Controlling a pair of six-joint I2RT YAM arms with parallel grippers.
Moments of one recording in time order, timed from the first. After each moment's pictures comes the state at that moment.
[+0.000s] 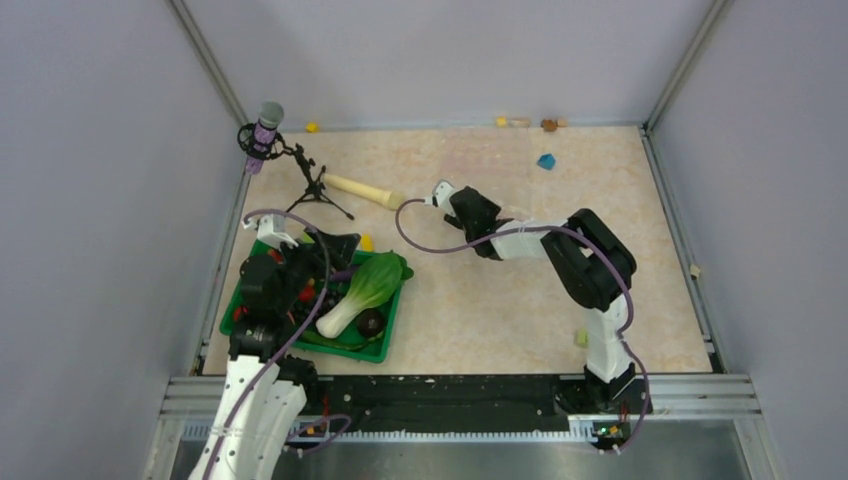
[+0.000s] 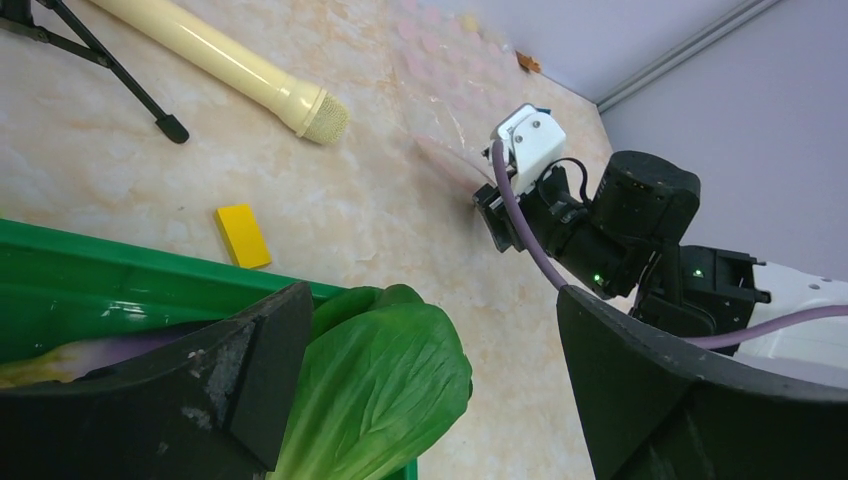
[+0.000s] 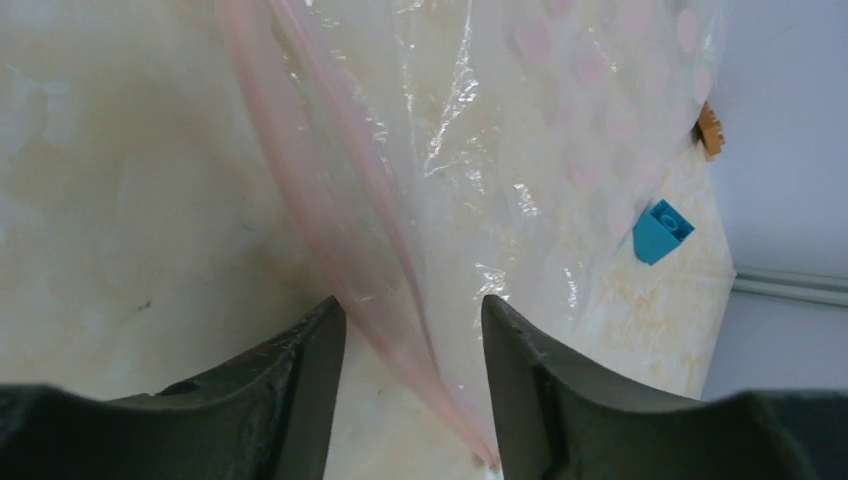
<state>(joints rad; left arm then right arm) -0.07 0.51 0.47 -0.09 0.29 -0.66 0.68 2.01 1.13 0.24 0.51 -0.58</state>
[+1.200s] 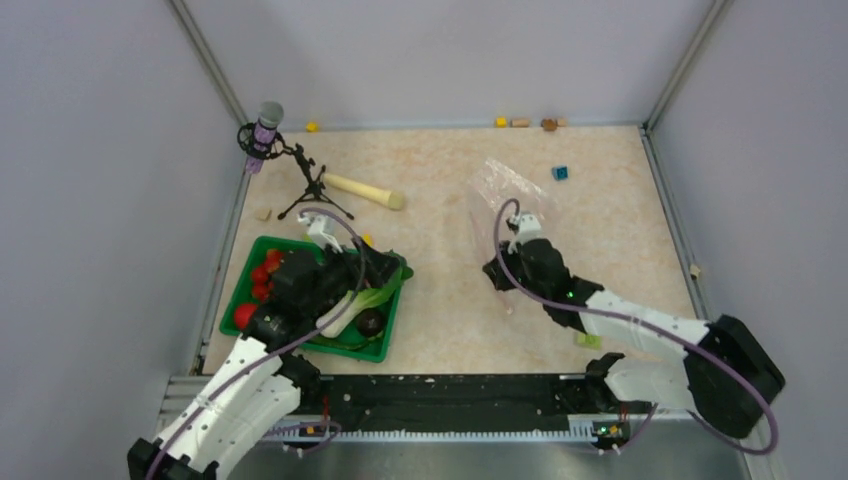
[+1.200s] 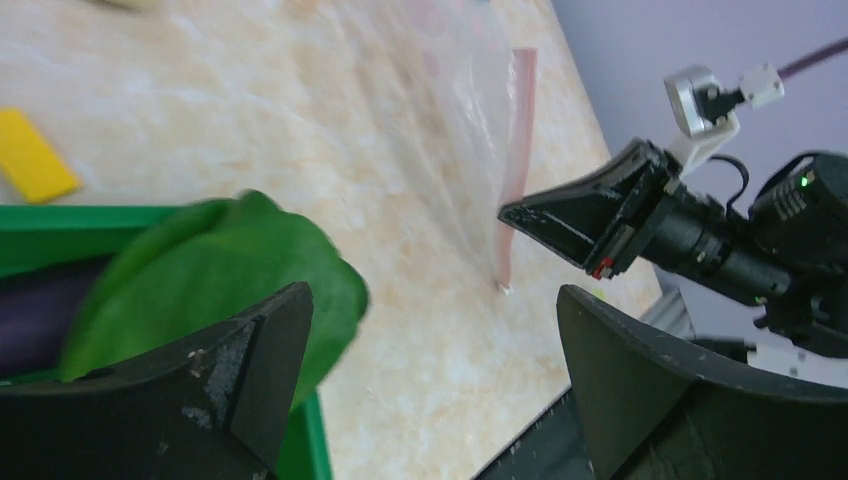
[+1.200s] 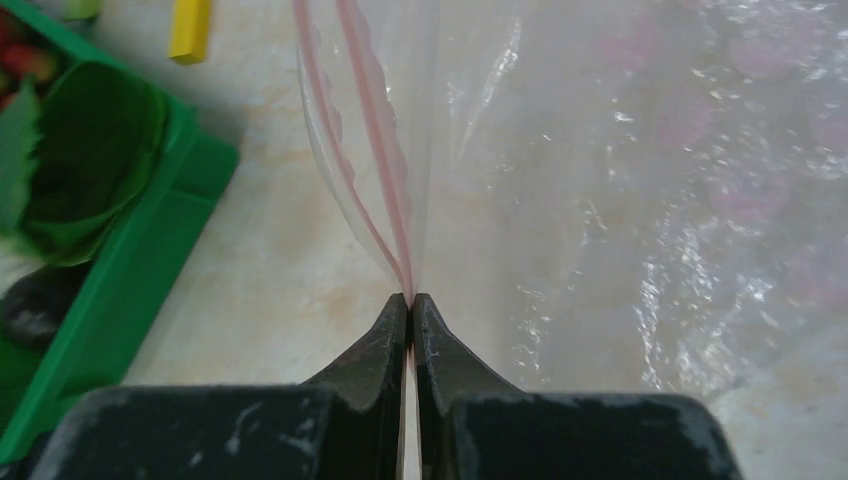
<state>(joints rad) -0.34 0.60 0.47 -0.08 0.29 -0.69 0.72 1.20 0.56 0.13 0.14 0.40</state>
